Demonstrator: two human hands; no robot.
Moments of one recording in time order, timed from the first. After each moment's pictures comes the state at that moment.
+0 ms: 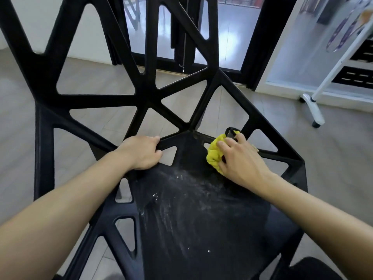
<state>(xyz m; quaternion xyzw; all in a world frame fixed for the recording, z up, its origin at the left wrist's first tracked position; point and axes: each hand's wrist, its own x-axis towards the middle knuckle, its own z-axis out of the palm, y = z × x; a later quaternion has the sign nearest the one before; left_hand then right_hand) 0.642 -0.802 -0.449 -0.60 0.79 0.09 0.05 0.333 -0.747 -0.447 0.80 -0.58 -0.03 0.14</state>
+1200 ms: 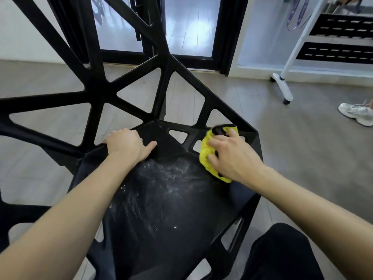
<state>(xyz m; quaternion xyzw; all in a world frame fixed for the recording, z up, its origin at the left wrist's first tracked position) 0.556 -0.800 -0.466 -0.73 0.67 -0.08 0.10 0.271 -0.695 -0.441 0.80 -0.59 0.05 0.09</state>
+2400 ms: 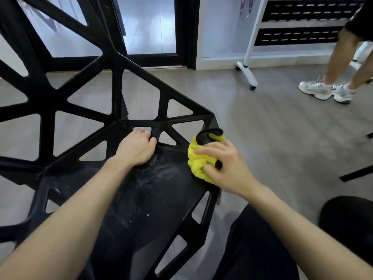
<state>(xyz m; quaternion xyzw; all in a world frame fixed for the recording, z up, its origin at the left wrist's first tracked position) 0.457 -0.804 -0.481 -0.57 0.80 0.15 0.01 0.212 -0.609 -0.460 0.68 -0.62 0.36 -0.15</state>
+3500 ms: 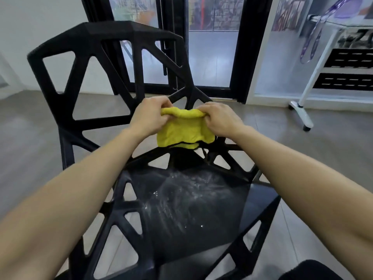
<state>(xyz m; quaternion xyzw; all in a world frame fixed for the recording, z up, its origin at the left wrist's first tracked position) 0.566 -0.814 -0.326 -0.54 0.78 0.06 -0.30 0.319 -0.809 -0.342 0.81 -0.54 0.22 -0.03</state>
